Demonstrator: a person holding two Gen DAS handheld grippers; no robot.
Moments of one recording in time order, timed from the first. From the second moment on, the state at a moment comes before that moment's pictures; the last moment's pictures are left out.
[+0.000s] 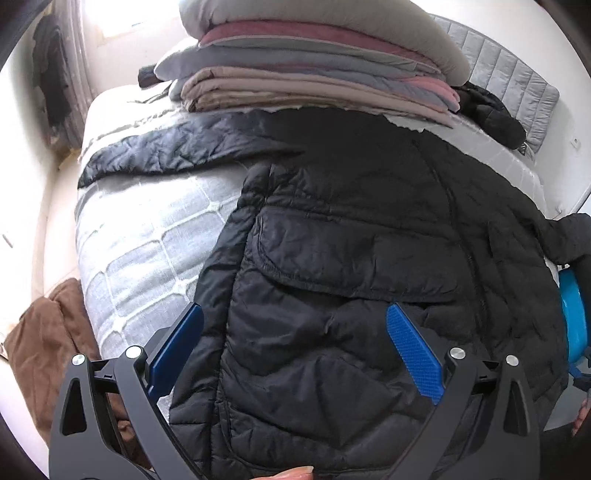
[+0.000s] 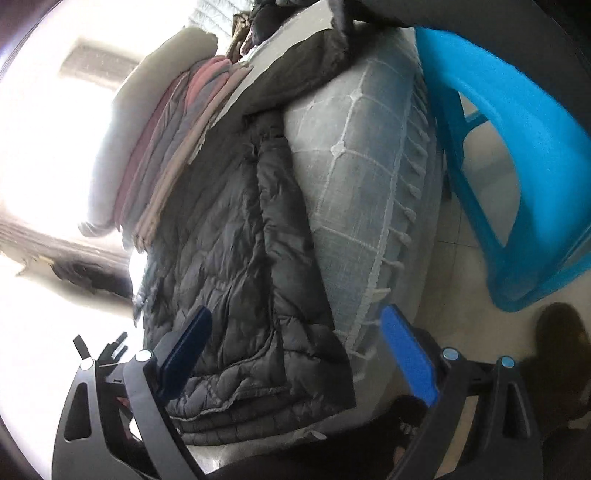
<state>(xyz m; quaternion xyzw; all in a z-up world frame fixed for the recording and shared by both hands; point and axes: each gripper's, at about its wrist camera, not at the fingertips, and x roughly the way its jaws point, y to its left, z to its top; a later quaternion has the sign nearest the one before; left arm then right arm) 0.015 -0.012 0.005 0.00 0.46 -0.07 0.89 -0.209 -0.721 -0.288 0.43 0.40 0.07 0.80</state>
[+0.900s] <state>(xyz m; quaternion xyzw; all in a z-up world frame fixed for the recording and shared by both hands) 0.001 -0.148 0.003 0.11 0.45 -0.16 0.87 -0.061 -0.852 -0.196 0.51 0.23 -0.18 0.81</state>
